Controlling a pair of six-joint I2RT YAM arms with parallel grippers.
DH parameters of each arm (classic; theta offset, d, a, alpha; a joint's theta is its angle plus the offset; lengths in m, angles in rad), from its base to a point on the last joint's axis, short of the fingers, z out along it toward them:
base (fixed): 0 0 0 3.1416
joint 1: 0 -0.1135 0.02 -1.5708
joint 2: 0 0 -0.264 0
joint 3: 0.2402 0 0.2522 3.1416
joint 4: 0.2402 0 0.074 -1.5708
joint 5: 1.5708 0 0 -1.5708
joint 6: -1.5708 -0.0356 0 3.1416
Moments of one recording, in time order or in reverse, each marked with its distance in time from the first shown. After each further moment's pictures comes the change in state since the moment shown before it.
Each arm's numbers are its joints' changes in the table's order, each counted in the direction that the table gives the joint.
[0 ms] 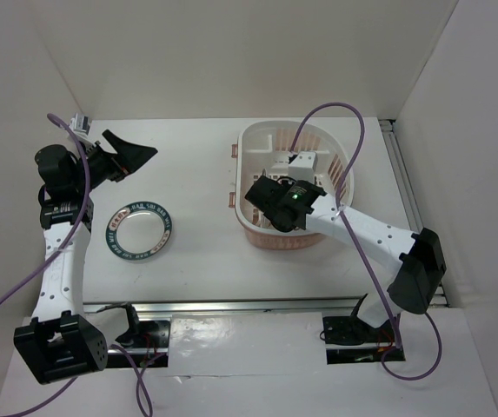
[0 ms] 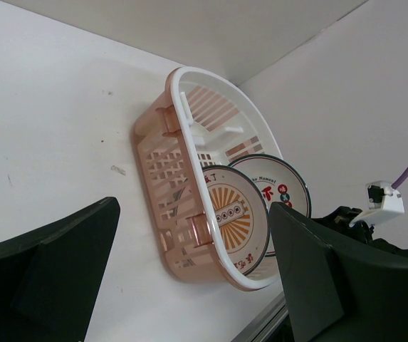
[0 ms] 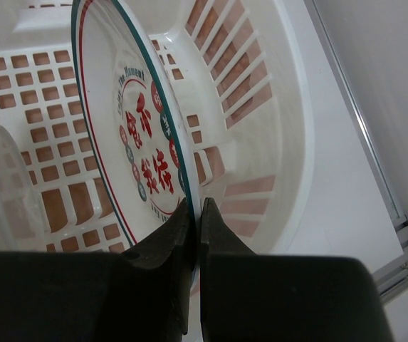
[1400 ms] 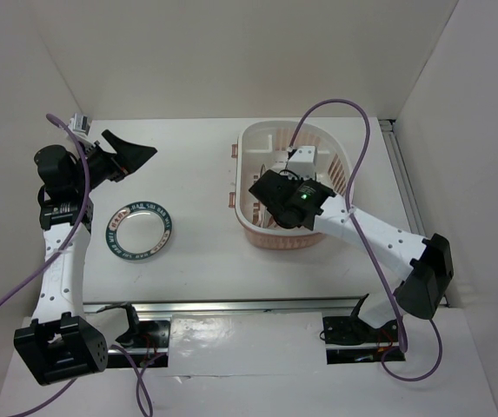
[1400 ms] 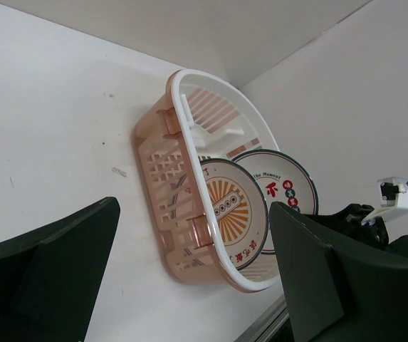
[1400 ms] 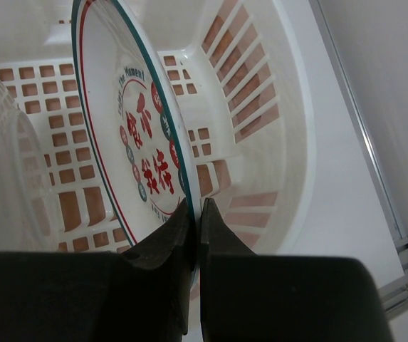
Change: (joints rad) left arm 0.000 0.007 0.000 0.000 -0.008 -0.001; right arm 0.014 0.051 -0.001 -0.111 -0.027 0.160
